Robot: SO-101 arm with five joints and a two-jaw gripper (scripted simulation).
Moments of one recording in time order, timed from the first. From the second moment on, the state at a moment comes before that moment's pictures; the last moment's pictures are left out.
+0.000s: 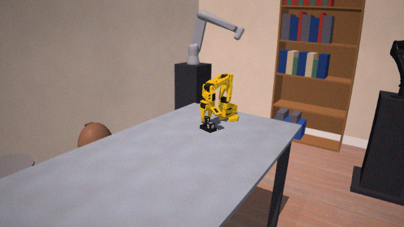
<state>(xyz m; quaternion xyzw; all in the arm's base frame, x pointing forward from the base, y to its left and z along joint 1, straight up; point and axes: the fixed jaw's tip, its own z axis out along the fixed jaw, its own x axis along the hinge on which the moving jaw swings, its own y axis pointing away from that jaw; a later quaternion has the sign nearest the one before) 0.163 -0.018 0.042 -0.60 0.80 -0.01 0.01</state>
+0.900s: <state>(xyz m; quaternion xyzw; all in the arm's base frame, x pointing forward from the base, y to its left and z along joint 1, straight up) 0.163 -0.018 0.035 -0.60 0.80 -0.01 0.01</state>
